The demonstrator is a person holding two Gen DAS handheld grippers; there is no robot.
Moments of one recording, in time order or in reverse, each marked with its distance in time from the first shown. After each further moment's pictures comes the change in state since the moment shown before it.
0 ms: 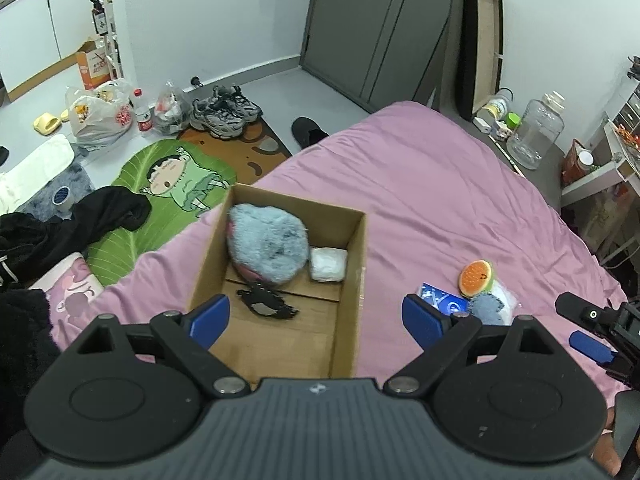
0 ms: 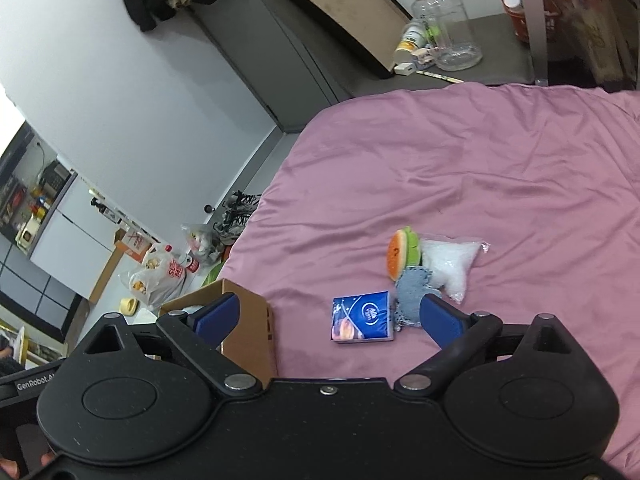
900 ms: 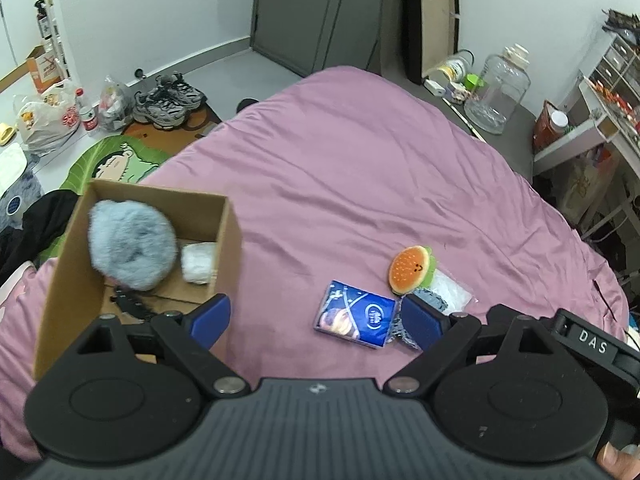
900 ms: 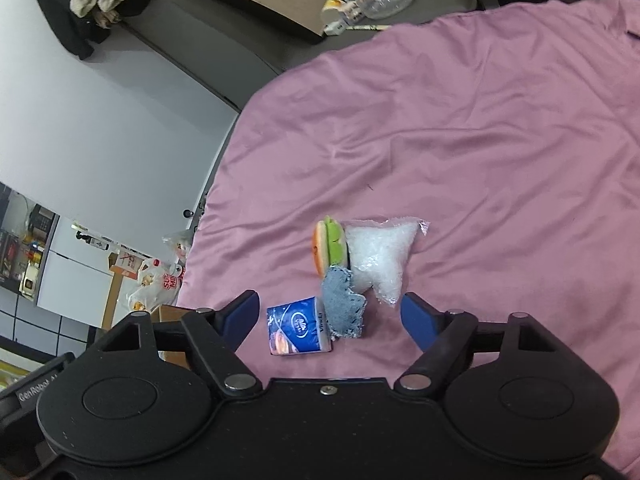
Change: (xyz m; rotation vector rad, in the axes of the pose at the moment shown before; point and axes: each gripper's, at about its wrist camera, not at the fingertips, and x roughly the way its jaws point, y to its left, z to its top) left arm 0.071 -0.109 -0.003 0.074 0.052 -0.054; right arm 0.048 -0.092 0.016 0.206 0.102 0.010
